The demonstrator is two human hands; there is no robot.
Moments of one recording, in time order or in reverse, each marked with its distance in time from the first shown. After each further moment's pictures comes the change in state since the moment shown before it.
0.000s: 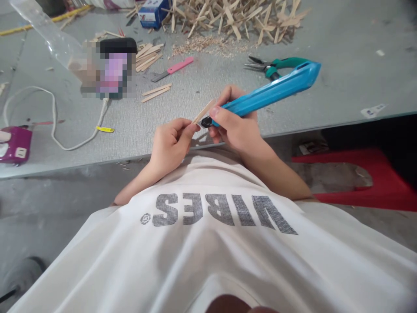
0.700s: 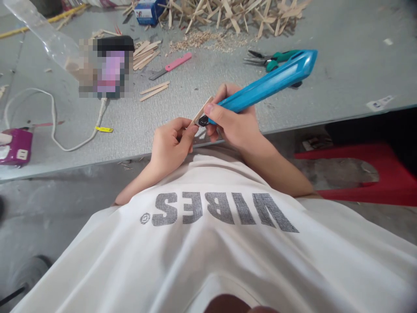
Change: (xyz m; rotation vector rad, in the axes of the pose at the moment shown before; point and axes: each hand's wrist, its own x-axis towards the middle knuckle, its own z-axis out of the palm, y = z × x) left_hand -0.005 0.006 0.000 0.113 -0.003 -0.092; right_hand 0.000 -0.005 0.008 -0.053 0.062 0.074
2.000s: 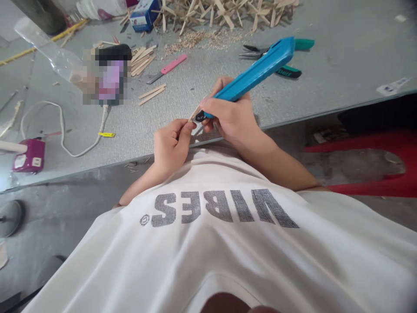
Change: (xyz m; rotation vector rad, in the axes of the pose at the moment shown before) left_hand 0.001 -0.009 0.007 0.166 0.107 0.099; right_hand 0.009 0.003 0.009 0.039 0.158 -0.010
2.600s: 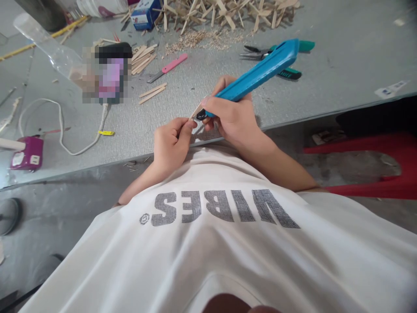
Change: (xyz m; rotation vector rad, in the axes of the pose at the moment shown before) left_hand 0.003 0.005 -0.001 -0.034 -0.013 -0.034; right_hand 0.003 0.006 -0.005 0.044 -0.025 -0.045
